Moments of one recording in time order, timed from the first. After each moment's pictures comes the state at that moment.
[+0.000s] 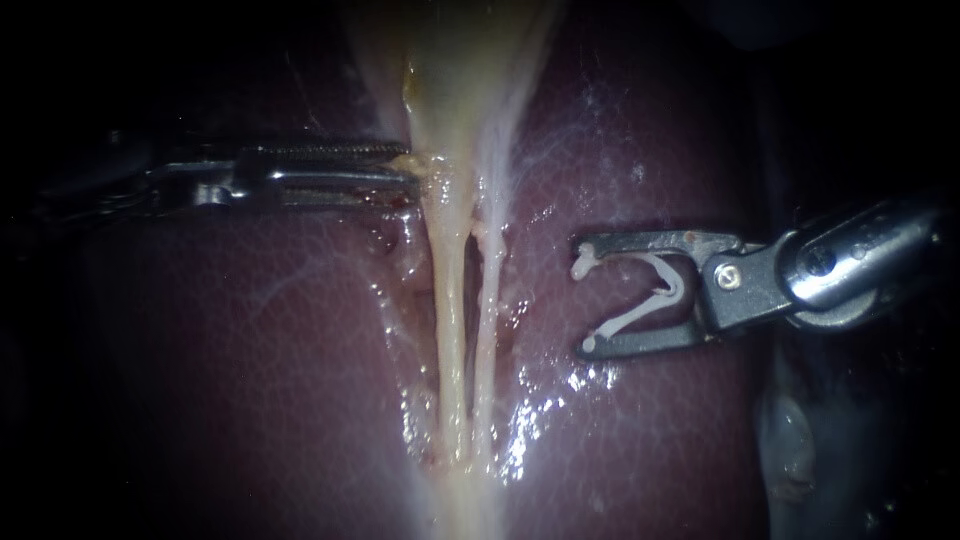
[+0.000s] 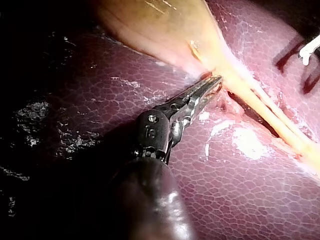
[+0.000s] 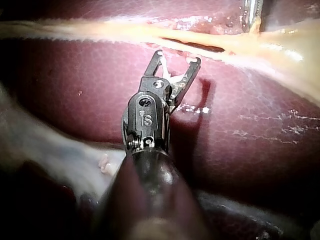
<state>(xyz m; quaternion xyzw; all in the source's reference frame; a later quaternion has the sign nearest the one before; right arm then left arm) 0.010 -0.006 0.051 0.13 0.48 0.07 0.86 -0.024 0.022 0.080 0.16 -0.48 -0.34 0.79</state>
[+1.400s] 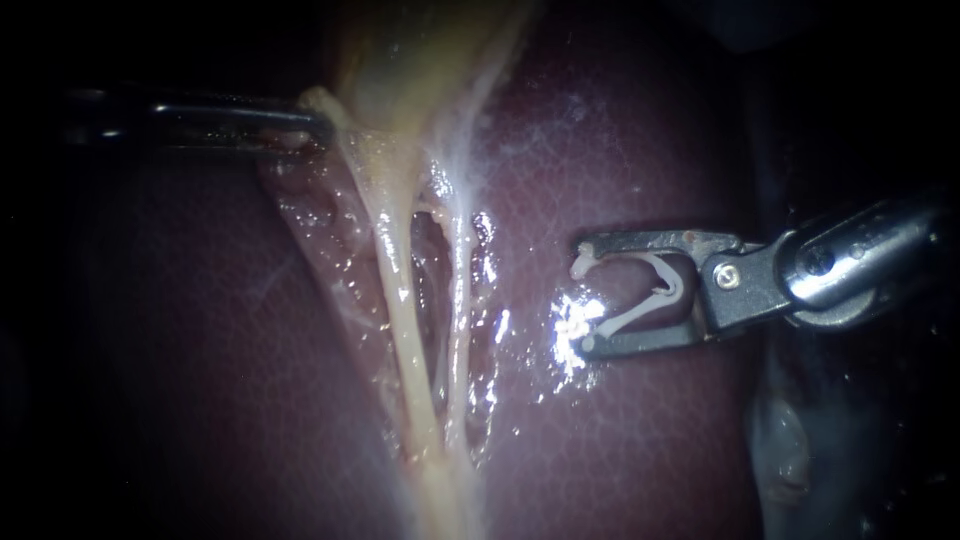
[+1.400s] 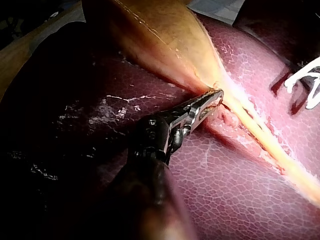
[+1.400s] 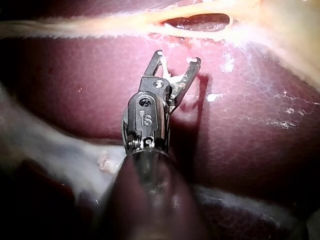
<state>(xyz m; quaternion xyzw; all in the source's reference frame) 0.010 -0.006 0.051 0.13 0.48 0.07 0.86 -0.019 0.027 0.064 0.18 -0.51 -0.33 0.78</state>
